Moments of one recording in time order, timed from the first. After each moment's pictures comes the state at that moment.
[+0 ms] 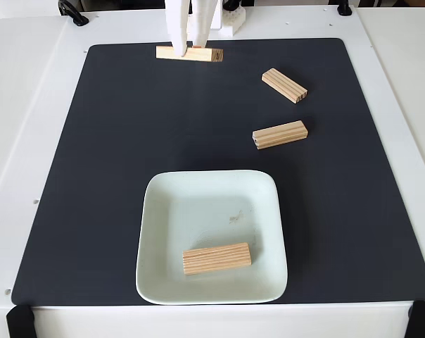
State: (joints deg) arm -5.0 131.5 117.9 55.9 26.8
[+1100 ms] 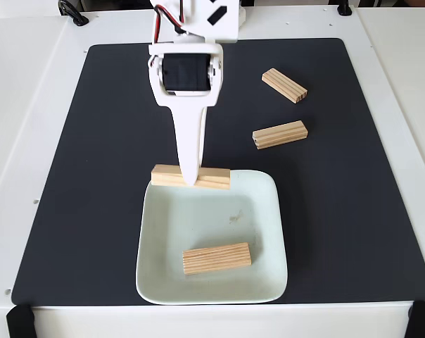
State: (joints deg) arm -7.9 62.8 50.9 56.1 4.4
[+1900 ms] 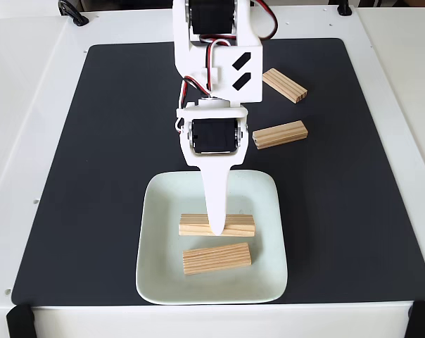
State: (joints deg) arm -10.8 42.3 29.4 56.1 4.4
